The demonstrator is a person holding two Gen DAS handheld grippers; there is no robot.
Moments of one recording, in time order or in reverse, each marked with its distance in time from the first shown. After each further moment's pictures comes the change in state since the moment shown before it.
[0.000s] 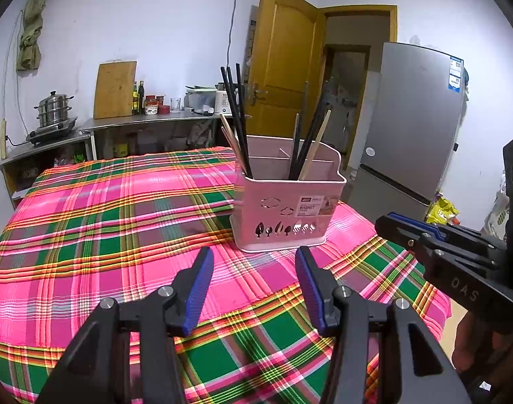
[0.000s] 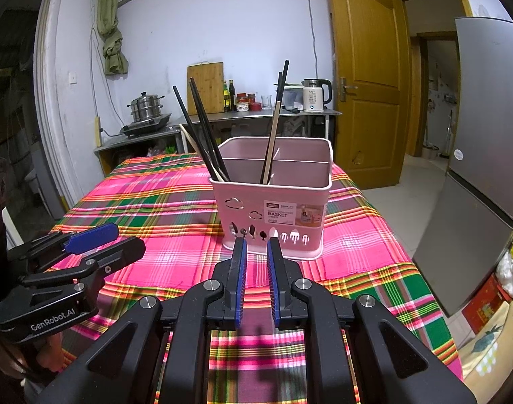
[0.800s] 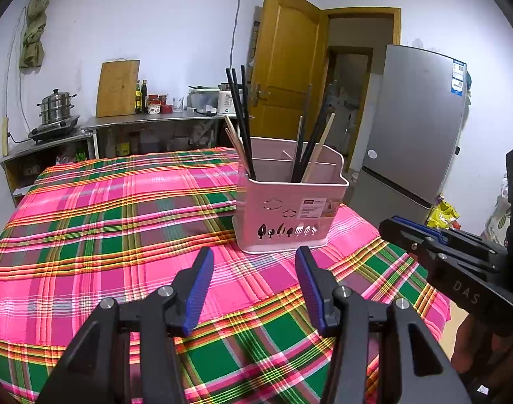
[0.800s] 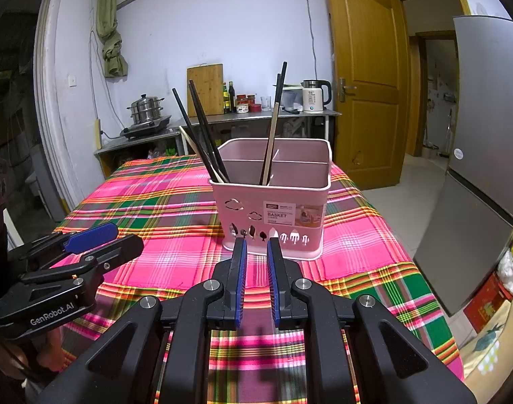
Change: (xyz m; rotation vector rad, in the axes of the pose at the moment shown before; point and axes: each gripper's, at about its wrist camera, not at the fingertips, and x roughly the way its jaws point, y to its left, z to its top) left arm -0.002 0.001 0.002 -0.017 -0.004 0.011; right arm -0.001 0.000 0.001 0.006 -0.005 0.003
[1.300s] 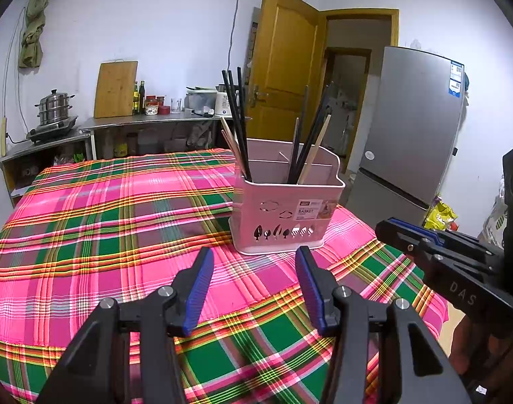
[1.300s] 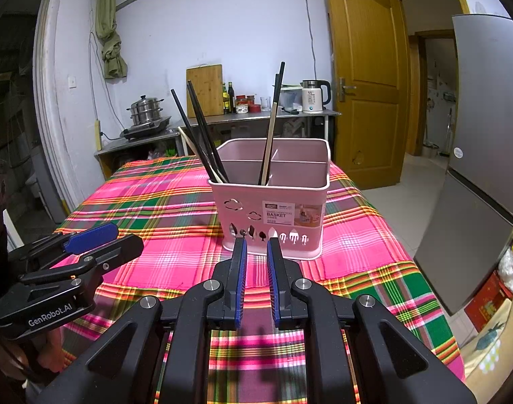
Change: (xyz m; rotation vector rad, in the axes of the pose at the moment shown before) left arm 0.001 -0.004 0.000 -0.001 -0.006 -0.012; right arm 0.000 0.000 0.002 0.002 -0.002 0.001
